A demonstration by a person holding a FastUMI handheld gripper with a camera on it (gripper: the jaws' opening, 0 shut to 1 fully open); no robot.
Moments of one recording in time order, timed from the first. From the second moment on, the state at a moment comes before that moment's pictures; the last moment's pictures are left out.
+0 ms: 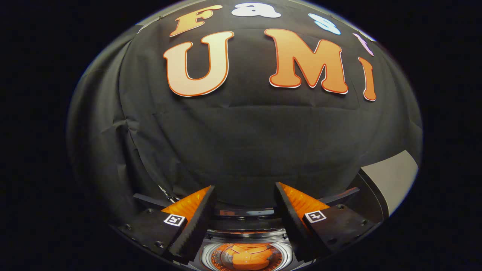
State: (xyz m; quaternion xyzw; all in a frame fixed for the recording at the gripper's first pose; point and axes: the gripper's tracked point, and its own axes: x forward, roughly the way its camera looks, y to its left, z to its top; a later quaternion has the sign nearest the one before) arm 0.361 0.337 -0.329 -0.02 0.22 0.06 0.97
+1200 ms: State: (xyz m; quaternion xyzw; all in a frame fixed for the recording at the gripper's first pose) arm 0.216 0.330 -0.452 0.01 0.34 0.06 0.94
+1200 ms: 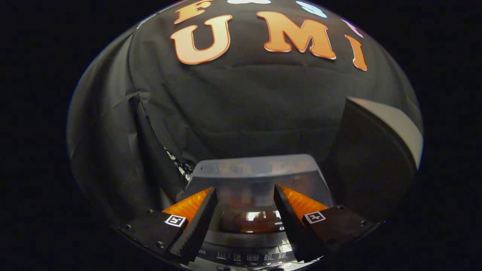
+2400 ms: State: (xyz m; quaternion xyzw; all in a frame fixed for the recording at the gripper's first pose) arm 0.211 0.286 -0.271 0.01 0.21 0.08 0.97
